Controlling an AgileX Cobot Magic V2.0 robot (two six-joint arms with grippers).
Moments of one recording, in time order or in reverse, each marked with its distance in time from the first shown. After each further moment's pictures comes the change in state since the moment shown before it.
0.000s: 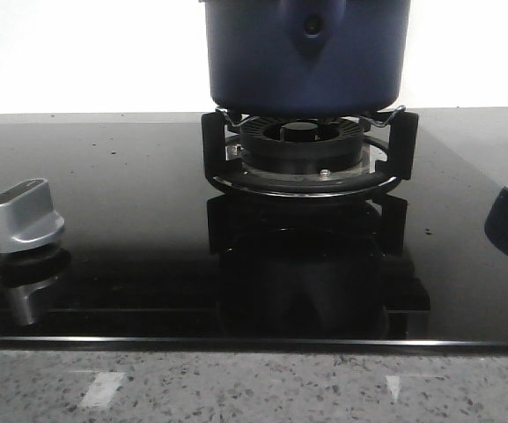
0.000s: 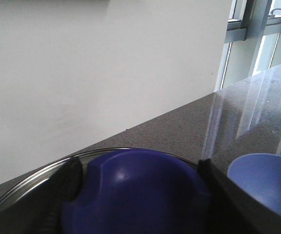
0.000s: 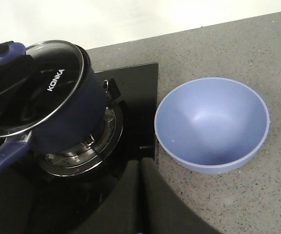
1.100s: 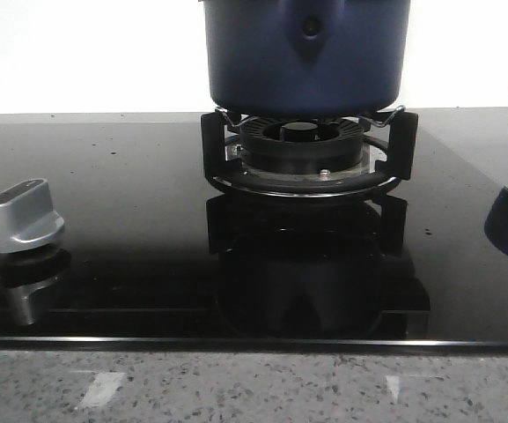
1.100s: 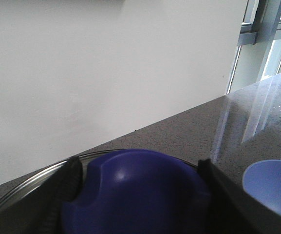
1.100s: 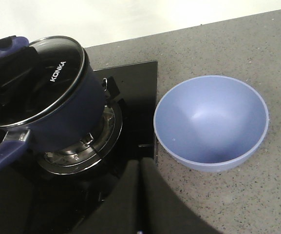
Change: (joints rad) left arm 0.019 0.040 -0.025 -0.026 -0.009 0.000; right arm 0.000 0.000 0.000 0.000 0.006 0.000
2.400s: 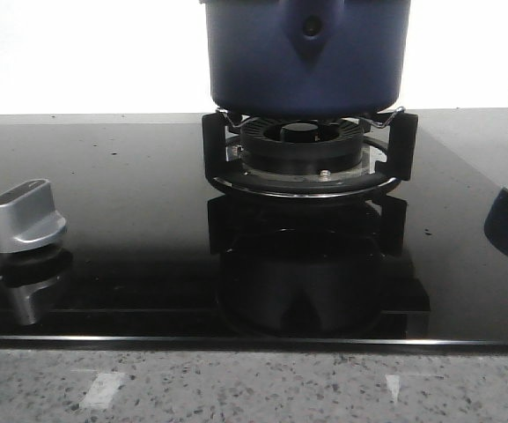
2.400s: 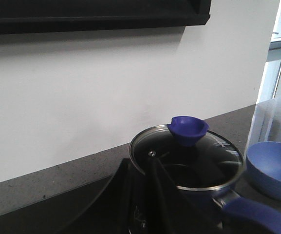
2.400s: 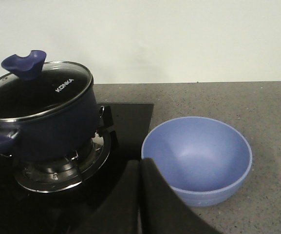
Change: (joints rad) left arm 0.075 -0.968 0.456 0.046 0.485 0.009; right arm 0.000 -0.317 0.333 -0.013 -0.282 -0.182
